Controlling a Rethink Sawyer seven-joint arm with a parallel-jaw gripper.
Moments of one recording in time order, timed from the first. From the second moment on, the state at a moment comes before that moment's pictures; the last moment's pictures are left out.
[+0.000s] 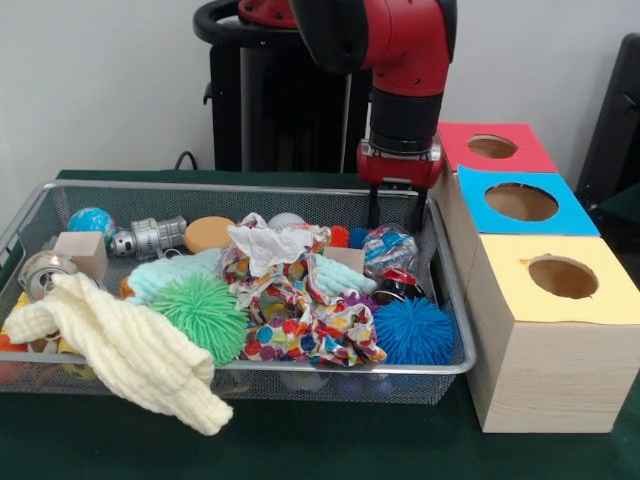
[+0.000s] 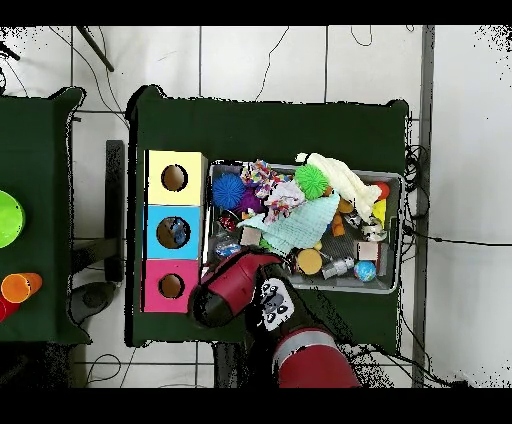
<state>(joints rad) -0.18 -0.56 0.19 1.88 -0.81 0.25 2.57</state>
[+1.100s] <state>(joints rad) -0.08 -0.48 0.06 1.83 -0.83 0.13 2.57</state>
